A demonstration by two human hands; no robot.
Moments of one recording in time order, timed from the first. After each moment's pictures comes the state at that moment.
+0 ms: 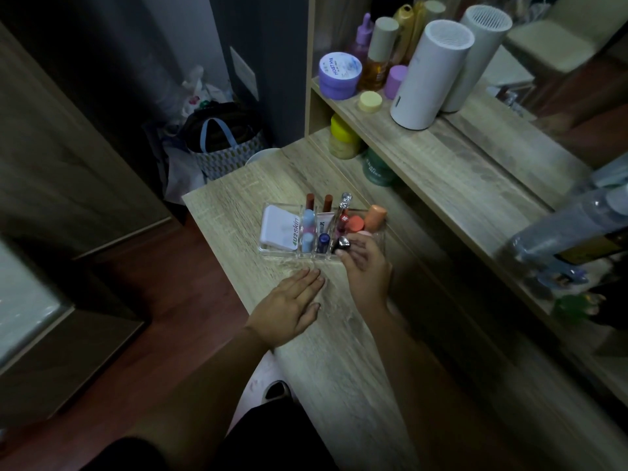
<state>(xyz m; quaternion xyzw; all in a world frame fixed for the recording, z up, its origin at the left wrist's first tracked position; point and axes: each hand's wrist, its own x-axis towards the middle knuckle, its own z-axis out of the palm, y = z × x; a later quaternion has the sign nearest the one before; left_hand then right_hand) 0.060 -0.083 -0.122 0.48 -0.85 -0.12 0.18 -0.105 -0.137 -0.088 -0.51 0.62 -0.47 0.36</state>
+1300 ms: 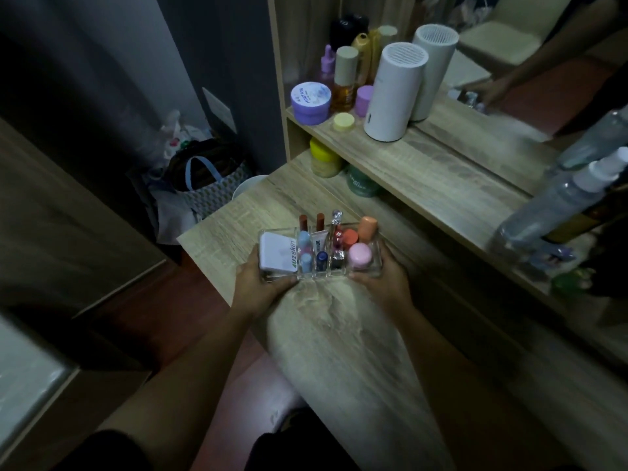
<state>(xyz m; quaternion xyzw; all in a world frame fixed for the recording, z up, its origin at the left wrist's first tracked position) 0.106 -0.153 -0.087 0.62 -0.59 -0.37 0.36 -0.138 -0.142 -0.088 -0.50 0.68 -0.35 0.41</state>
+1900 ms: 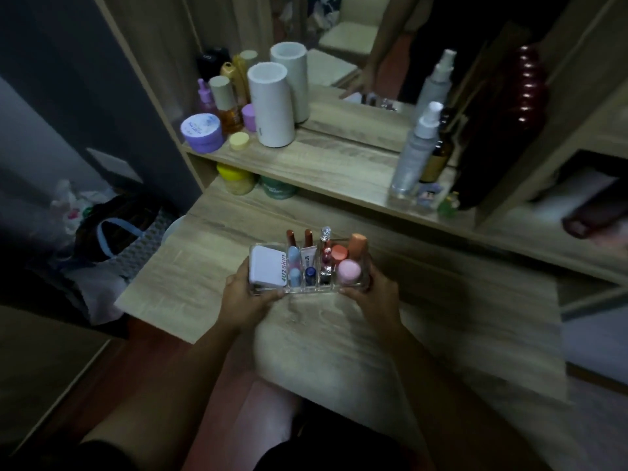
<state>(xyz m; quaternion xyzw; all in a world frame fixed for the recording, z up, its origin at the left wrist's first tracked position) 0.066 -0.158 -0.069 0.50 -0.73 -0.40 0.25 -0.156 -0.038 -0.066 -0.37 0.78 -0.41 0.29</state>
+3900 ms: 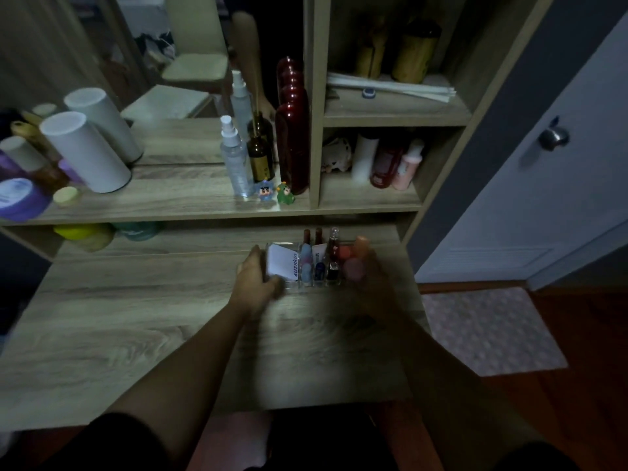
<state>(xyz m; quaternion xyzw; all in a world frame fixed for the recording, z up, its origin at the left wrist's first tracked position) -0.122 -0.073 -0.037 0.34 -0.84 -0.42 0.09 -0.263 0.125 -0.023 -0.28 0.85 -0.39 0.21</state>
